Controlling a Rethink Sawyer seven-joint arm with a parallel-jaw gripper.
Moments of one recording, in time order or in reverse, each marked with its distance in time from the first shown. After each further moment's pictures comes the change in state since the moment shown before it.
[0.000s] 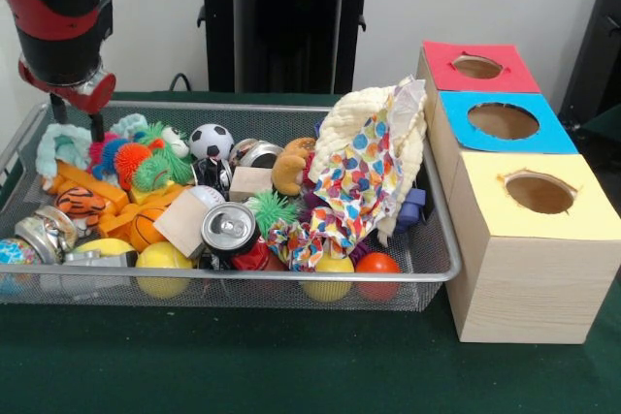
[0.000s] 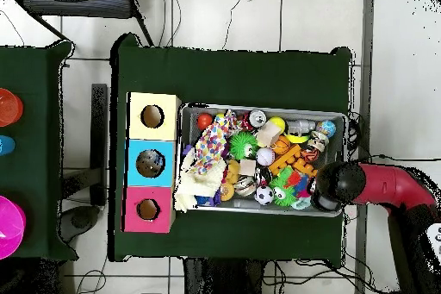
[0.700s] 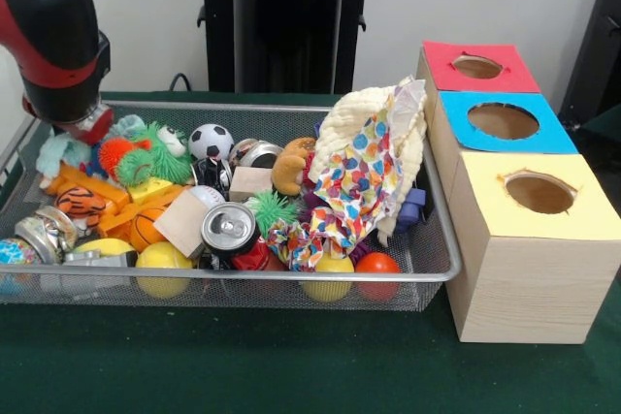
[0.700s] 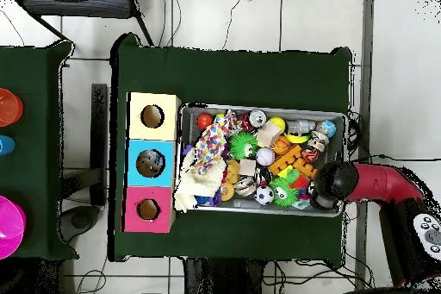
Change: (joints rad) arm 0.010 0.137 -0.042 -0.104 -0.033 0.011 0.000
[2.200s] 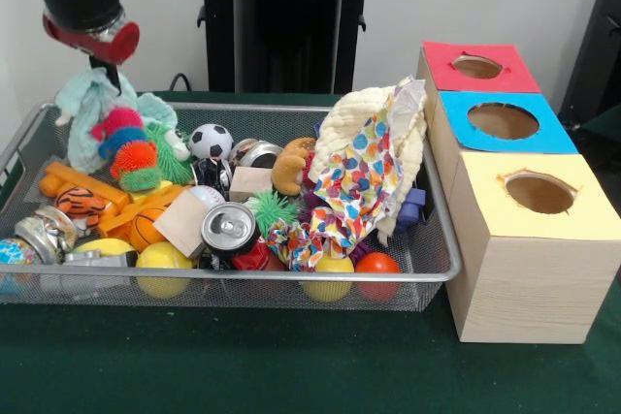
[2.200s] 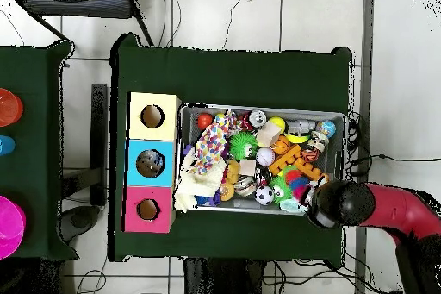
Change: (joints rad) arm -0.094 -0.322 0.116 0.339 0.164 -0.104 0.000
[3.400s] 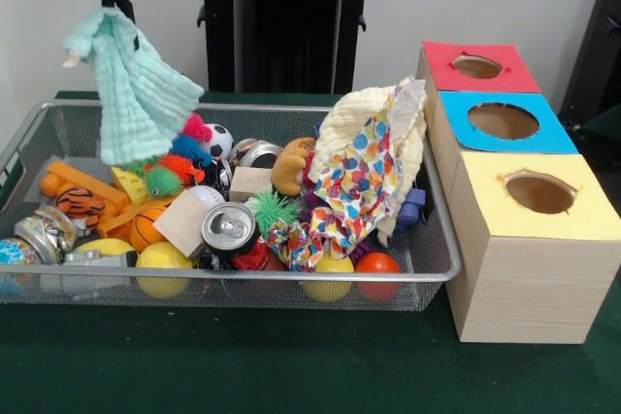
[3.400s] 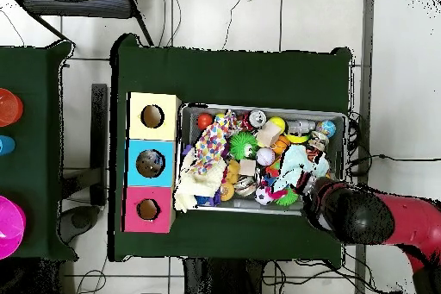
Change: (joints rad) arm -0.176 -0.233 0.303 0.197 0.130 -0.159 0.000
